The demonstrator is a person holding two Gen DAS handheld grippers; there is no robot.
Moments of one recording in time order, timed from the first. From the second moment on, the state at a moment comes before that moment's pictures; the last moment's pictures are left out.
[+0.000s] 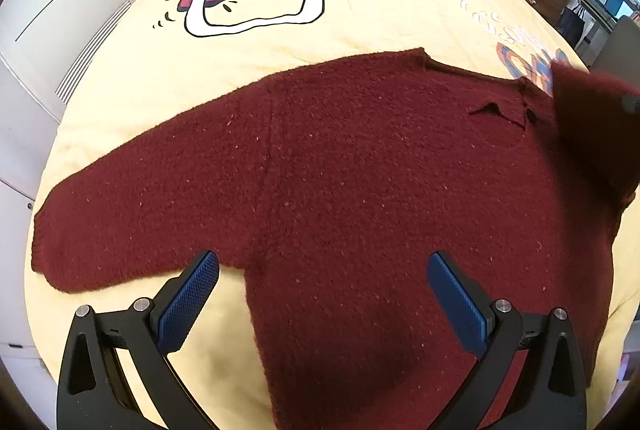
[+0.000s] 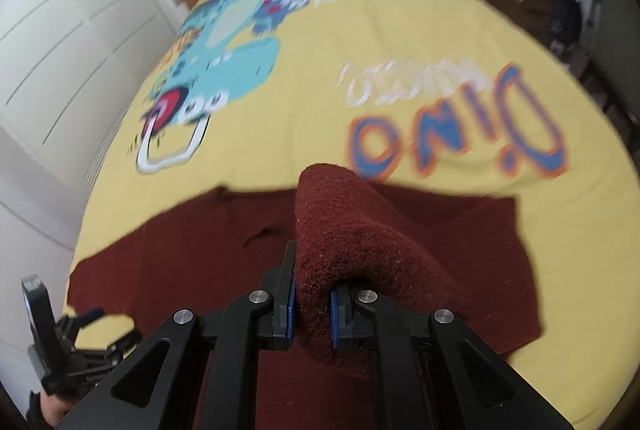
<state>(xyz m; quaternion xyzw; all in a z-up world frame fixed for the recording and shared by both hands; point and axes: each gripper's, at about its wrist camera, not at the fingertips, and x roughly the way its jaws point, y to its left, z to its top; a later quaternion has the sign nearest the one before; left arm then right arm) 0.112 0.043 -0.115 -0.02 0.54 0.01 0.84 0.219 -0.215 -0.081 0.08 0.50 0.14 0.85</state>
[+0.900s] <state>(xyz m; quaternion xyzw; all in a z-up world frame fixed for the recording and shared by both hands) 0.110 0.048 -0.130 -0.01 0.56 0.02 0.83 0.178 -0.180 -0.185 0.03 0.59 0.16 0.79</state>
